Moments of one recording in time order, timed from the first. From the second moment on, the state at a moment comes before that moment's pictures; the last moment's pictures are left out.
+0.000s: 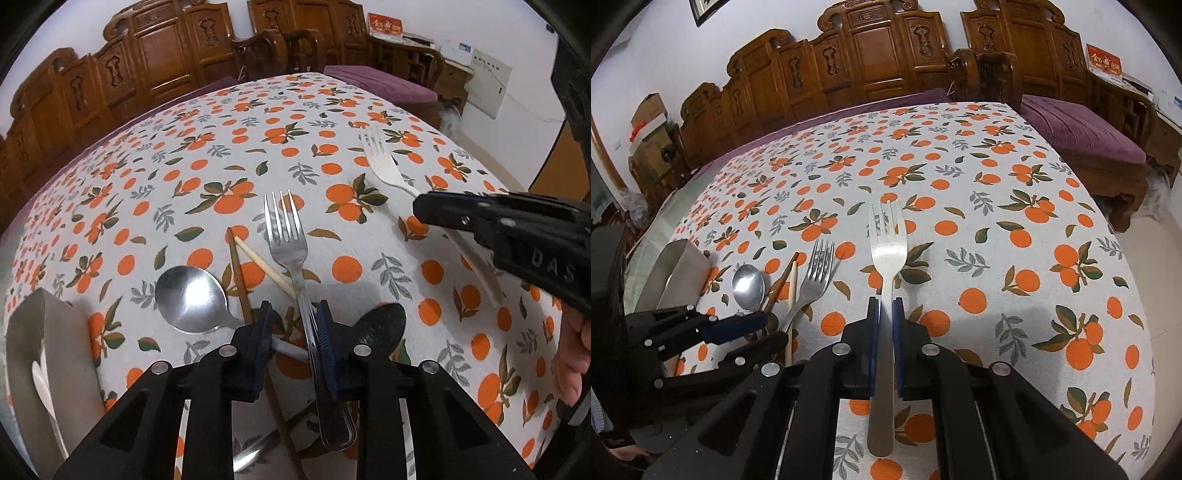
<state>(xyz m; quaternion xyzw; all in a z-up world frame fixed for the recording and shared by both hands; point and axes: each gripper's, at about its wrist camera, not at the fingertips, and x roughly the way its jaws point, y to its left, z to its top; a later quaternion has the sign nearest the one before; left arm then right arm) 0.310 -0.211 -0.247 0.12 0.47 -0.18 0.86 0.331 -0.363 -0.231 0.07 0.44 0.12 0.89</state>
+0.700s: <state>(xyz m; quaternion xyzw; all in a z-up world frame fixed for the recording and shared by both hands) 0.311 -0.211 -0.248 0.13 0.50 -0.18 0.84 0.329 -0.364 -0.228 0.07 0.44 0.12 0.89</state>
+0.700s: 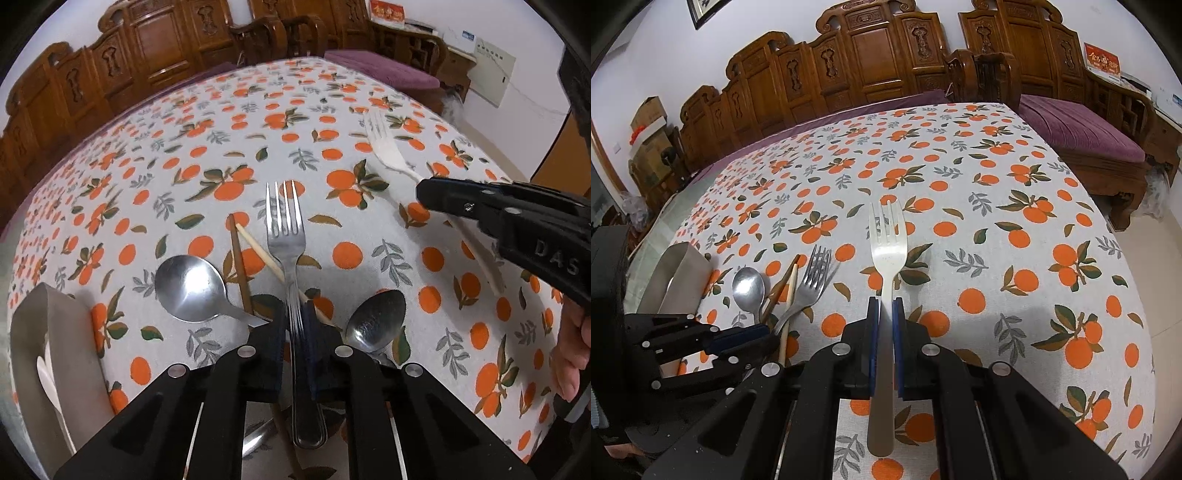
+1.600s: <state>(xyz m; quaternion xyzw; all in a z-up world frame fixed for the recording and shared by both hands) 0.279 -0.165 -0.184 0.09 0.43 -0.17 0.88 0.313 -0.326 -0.209 0.05 0.42 0.15 0.90</state>
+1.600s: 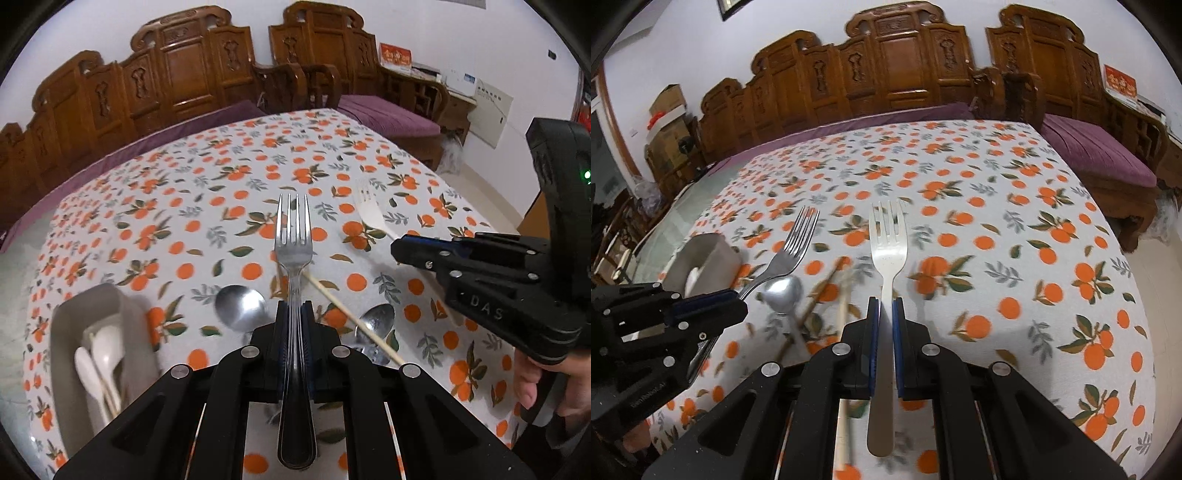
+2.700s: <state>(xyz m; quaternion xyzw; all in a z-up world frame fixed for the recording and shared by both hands) 0.245 -0.013 -0.188 0.02 0.43 -0.12 0.90 0.271 -0.216 -0.196 -0.04 0.40 0.22 0.89</state>
